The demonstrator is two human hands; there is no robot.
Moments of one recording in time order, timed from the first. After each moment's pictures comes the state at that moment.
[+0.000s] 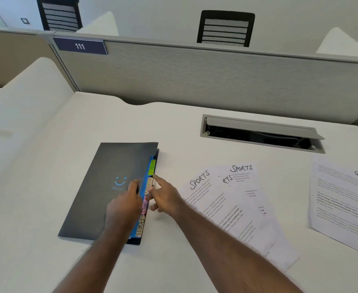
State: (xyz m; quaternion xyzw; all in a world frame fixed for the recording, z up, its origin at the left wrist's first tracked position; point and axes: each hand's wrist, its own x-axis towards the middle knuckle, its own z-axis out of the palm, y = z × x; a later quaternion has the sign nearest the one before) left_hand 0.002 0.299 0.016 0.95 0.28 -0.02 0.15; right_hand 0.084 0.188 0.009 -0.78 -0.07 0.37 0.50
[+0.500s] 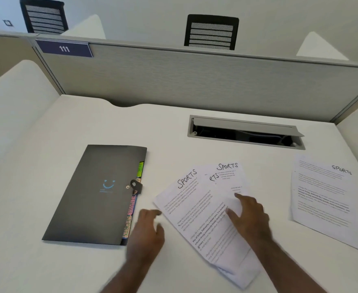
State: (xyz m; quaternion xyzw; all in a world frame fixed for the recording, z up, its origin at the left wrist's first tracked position) left_hand -0.037 0.203 -0.016 0.90 0.25 -0.01 0.36; right_hand 0.087 -0.060 -0.019 -0.98 0.00 0.10 0.17
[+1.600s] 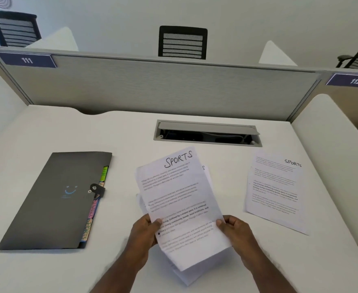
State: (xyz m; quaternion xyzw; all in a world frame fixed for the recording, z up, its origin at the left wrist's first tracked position) left_hand -0.010 0.095 0.006 0.58 0.33 -0.11 0.73; right_hand 0.049 -0.164 0.006 -0.74 0.15 0.24 0.61
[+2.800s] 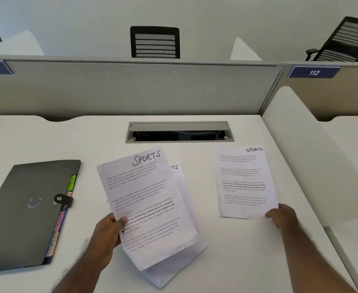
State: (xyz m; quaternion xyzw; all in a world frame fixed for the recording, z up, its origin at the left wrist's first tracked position) left_hand 0.011 0.108 -0.010 0.59 0.35 -0.07 0.72; right_hand 0.132 -0.377 -0.036 -0.82 0.39 0.11 0.39
